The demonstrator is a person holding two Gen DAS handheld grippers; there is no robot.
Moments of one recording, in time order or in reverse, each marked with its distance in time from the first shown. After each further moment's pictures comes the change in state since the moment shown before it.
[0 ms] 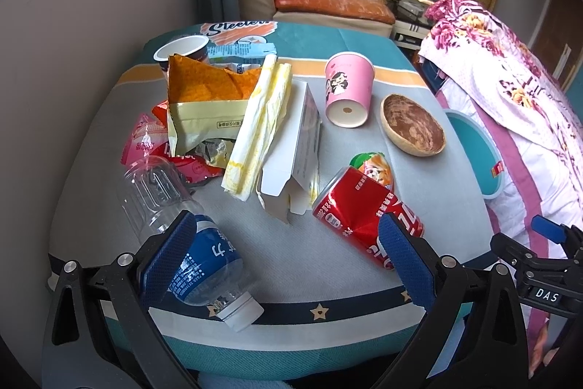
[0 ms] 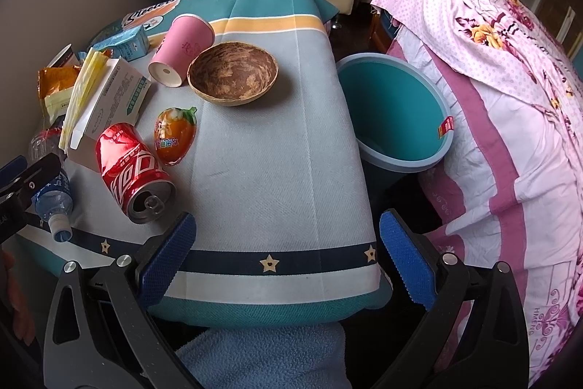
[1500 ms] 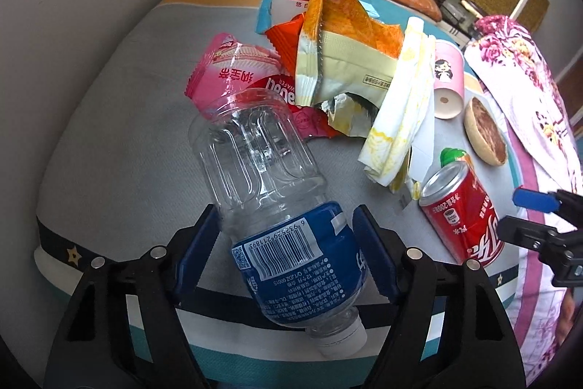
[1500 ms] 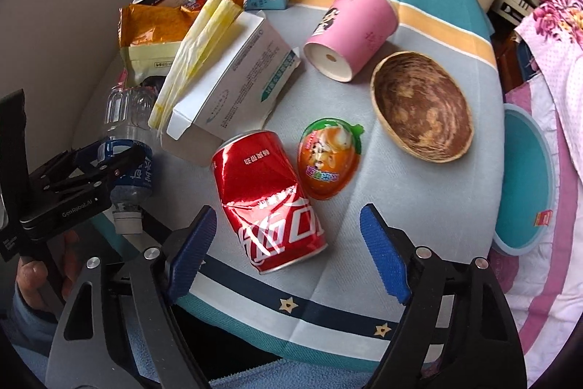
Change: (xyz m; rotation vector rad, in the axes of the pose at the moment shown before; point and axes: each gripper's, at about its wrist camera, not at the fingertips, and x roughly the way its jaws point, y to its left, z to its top) left arm 0.045 0.119 -0.015 -0.206 0.161 -0.036; right arm 0.049 0.126 0.065 -0.372 0.261 0.308
